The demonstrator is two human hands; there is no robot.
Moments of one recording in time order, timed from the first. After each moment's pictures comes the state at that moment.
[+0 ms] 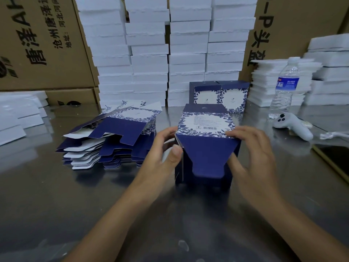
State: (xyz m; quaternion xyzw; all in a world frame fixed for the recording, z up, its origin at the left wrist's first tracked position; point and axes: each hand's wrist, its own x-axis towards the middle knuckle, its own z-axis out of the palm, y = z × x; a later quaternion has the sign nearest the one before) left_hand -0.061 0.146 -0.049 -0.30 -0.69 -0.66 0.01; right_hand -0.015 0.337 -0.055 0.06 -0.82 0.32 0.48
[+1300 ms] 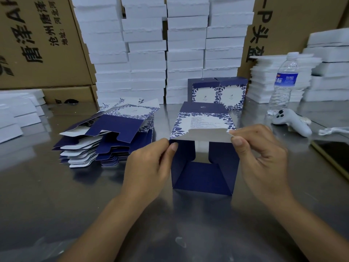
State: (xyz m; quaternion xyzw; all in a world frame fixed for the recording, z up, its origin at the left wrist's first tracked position) left_hand -0.064 0.143 -0.053 -0.31 -0.81 -0.33 0.37; right_hand -0.012 0.341 -0.047 0.14 -0.74 0.38 0.54
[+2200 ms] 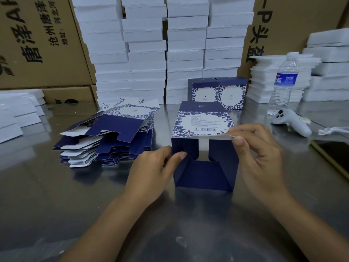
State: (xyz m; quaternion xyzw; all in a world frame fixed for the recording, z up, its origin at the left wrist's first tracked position) left_hand -0.073 0.143 -0.064 -0.31 -0.84 -0.36 0.25; right_hand -0.016 0.344 -0.051 0.13 -0.76 0.39 0.50
